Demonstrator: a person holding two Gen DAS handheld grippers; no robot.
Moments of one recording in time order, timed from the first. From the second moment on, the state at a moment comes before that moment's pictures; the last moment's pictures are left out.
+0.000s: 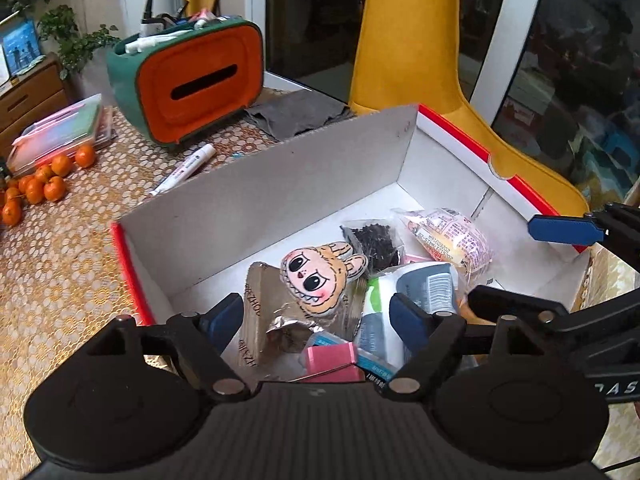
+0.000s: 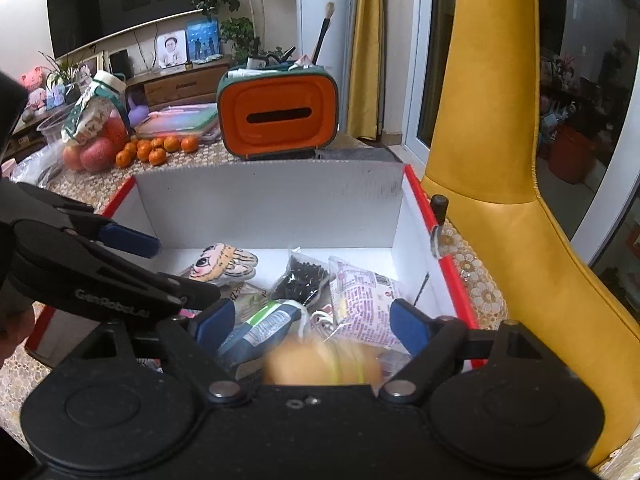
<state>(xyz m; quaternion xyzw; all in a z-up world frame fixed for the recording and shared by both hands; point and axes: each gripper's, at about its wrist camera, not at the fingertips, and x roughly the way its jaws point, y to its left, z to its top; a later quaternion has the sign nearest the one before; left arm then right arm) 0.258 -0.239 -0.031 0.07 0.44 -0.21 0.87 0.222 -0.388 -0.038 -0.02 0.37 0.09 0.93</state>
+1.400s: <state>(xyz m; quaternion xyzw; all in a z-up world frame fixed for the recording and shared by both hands) 0.120 -0.153 0.023 0.01 0.37 -0.19 0.91 0.122 -0.350 0.010 -0.03 0.29 0.14 0.95</state>
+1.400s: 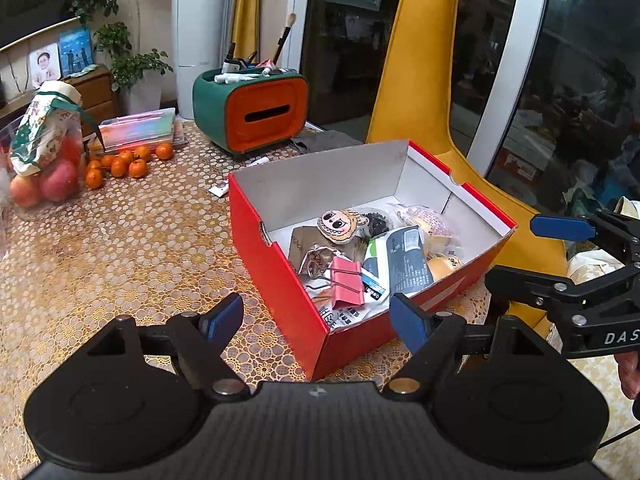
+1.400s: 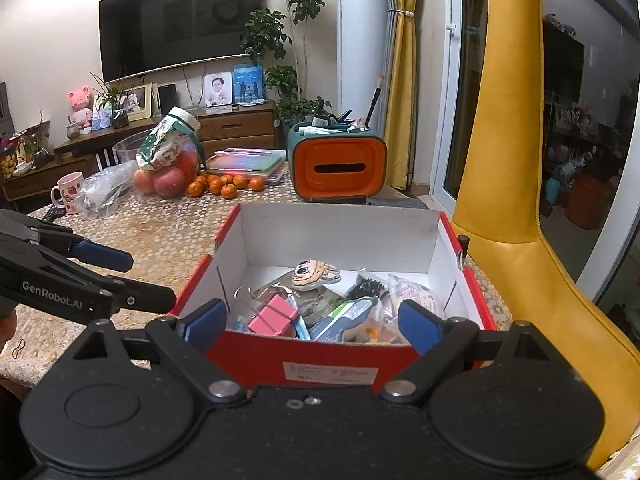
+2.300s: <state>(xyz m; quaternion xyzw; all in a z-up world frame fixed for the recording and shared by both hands) 0.091 -0.152 0.017 0.03 0.34 -0.19 0.92 0.093 -0.342 0.006 -0.02 0.26 0.12 0.96</state>
